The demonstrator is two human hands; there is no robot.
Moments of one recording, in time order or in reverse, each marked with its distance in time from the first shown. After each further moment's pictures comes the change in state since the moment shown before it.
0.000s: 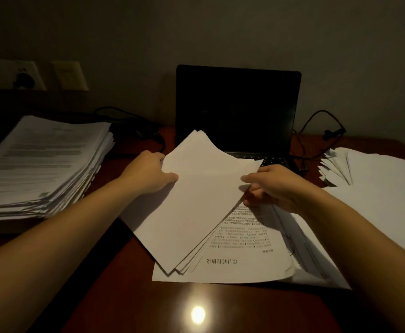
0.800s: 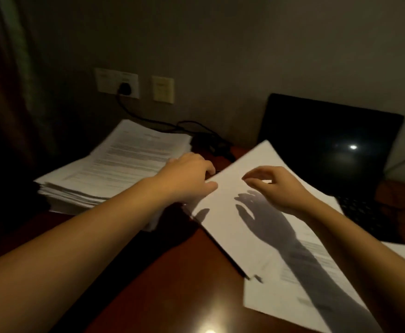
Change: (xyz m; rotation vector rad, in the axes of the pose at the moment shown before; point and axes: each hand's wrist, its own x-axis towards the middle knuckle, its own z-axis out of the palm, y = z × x) left_hand -0.031 -0.071 -0.075 0.239 0.051 0.155; right_hand 0.031 -0.068 0.136 -0.675 -0.012 -0.693
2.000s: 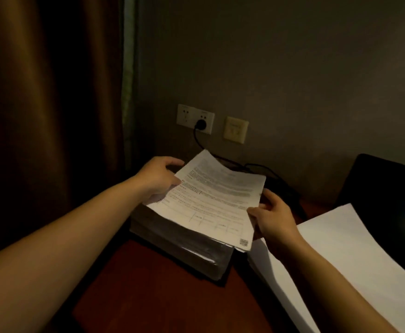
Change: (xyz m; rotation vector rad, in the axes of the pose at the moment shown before) left_hand -0.057 -0.178 -0.060 -0.955 0.353 -0.605; right_hand 0.065 -0.124 0.098 0.738 -0.024 0.262
